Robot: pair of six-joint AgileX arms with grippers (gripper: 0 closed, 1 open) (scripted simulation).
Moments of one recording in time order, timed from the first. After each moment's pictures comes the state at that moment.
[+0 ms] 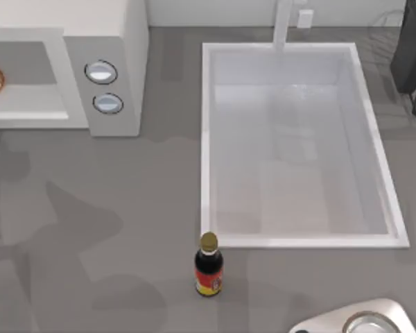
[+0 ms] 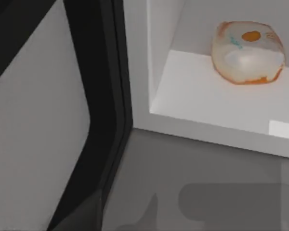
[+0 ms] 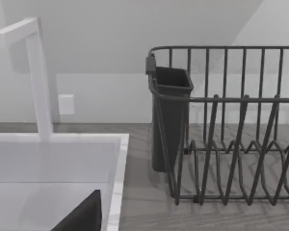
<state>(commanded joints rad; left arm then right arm) 0.26 1.37 0.51 0.37 0.02 0.05 0.00 0.00 0.00 0.00 0.00 0.00</state>
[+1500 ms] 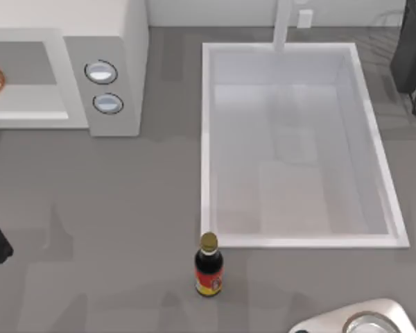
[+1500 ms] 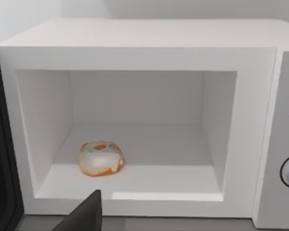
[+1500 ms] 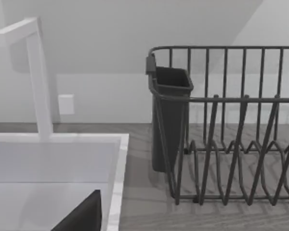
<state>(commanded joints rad) 0.00 0.01 0.00 0.00 0.00 0.00 0.00 0.00 0.00 0.00 0.00 0.00</state>
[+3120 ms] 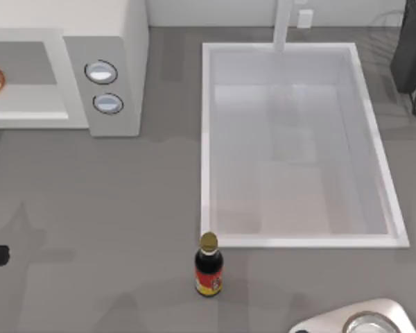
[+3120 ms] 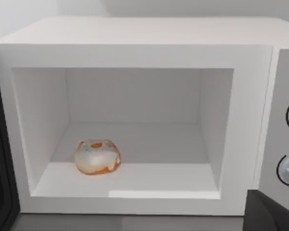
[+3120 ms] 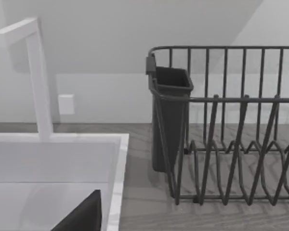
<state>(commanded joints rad) 0.00 0.00 0.00 0.00 0.00 0.00 0.00 0.00 0.00 0.00 0.00 0.00</state>
